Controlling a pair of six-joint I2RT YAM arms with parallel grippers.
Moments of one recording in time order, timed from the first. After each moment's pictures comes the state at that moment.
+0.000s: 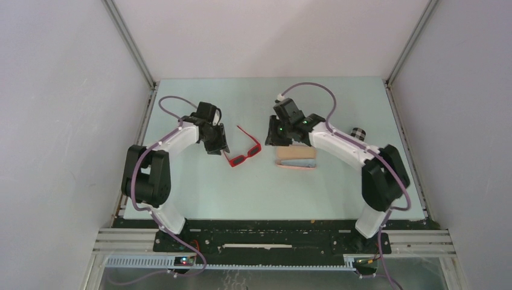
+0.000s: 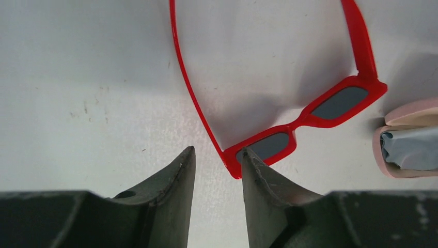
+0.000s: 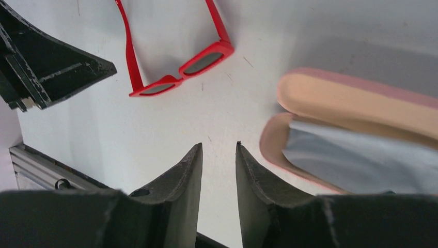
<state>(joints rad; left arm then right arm) -0.26 1.68 1.16 -0.62 0.14 -0.45 0.66 1.70 1.34 -0.49 -0.04 0.65</state>
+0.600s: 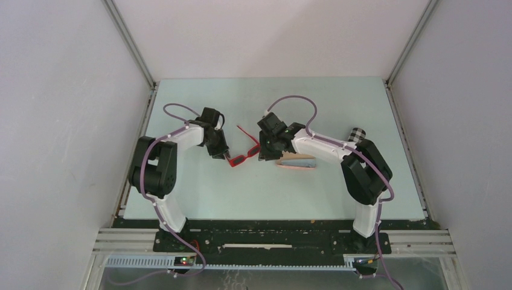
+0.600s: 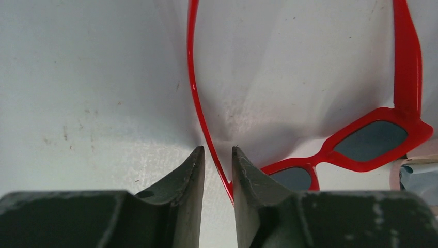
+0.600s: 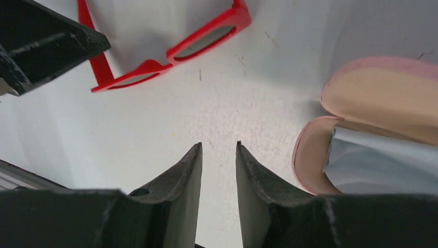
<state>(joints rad) -0.26 1.79 1.11 -0.52 0.12 -0.55 0.77 1.87 1.41 -0.53 0.01 0.69</state>
